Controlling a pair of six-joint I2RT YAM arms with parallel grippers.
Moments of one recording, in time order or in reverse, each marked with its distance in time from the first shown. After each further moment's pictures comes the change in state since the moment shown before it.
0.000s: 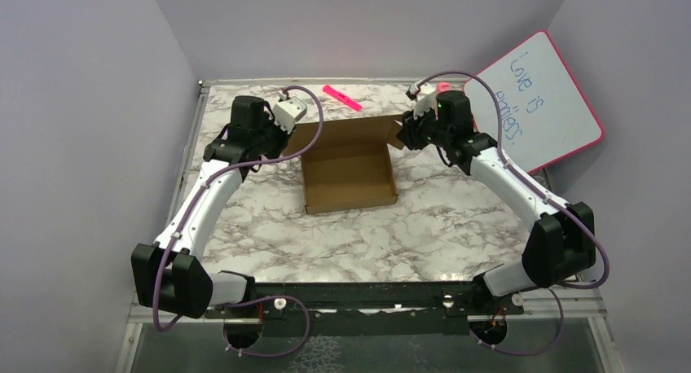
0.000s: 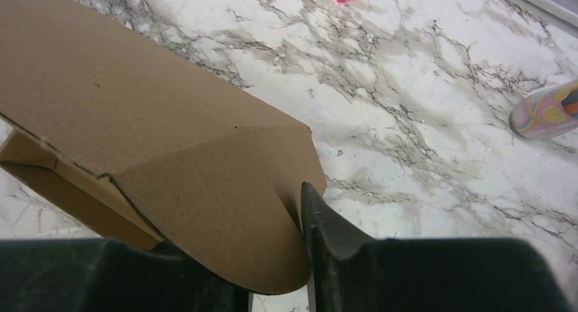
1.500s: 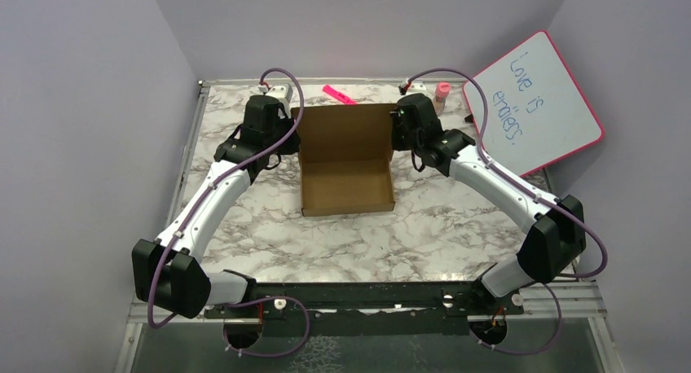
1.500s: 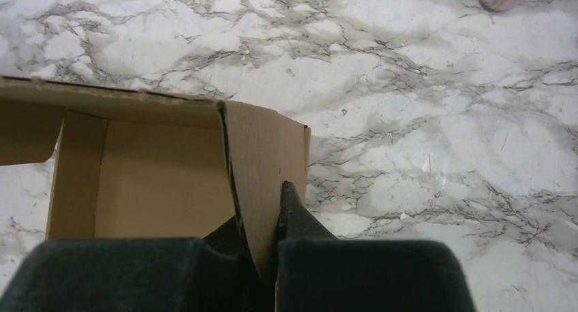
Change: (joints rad) left arm -0.105 0.009 0.005 0.074 -0.184 -0.704; right arm 0.240 0.056 0.156 -0.211 0.562 0.453
